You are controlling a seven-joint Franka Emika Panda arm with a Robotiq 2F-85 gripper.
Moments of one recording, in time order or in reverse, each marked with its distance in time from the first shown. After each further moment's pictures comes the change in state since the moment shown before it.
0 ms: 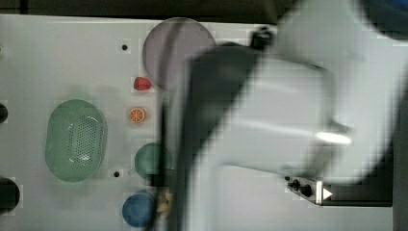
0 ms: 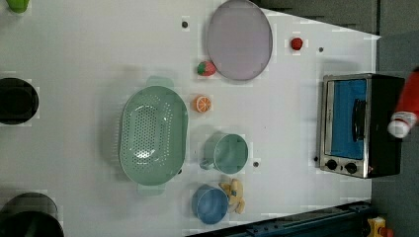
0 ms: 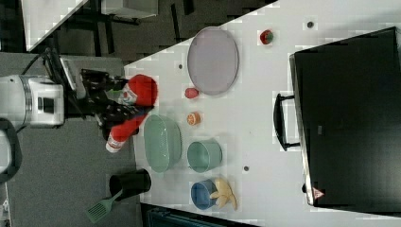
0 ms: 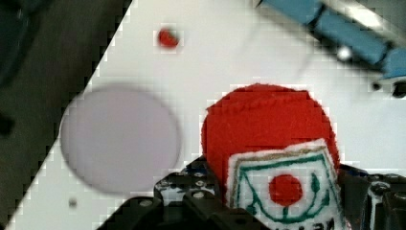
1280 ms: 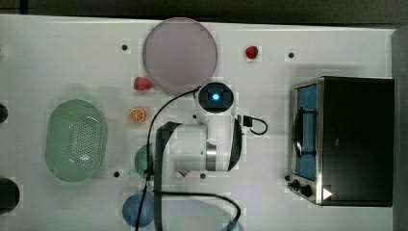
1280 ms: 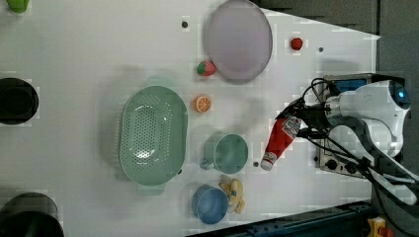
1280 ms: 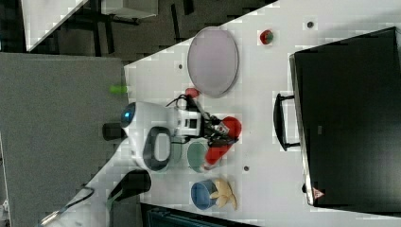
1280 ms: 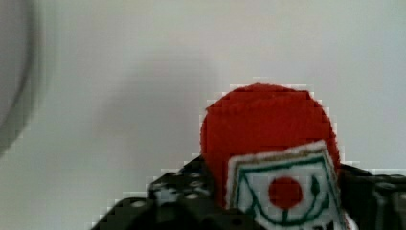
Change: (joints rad) arm 0.039 0.175 0.071 -0.752 -0.048 0.701 0.001
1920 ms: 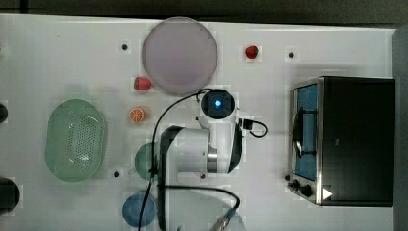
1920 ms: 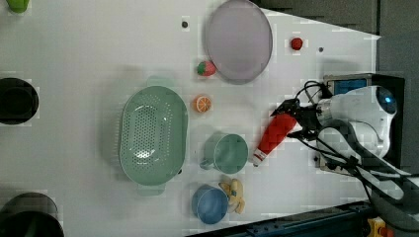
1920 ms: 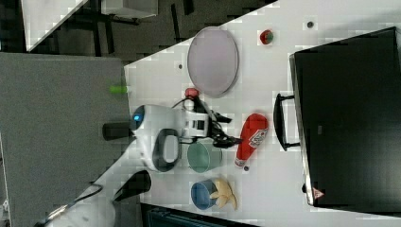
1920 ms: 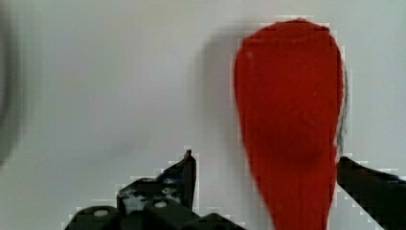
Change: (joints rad) arm -0.010 0.021 0.015 -0.025 0.001 0.079 0.008
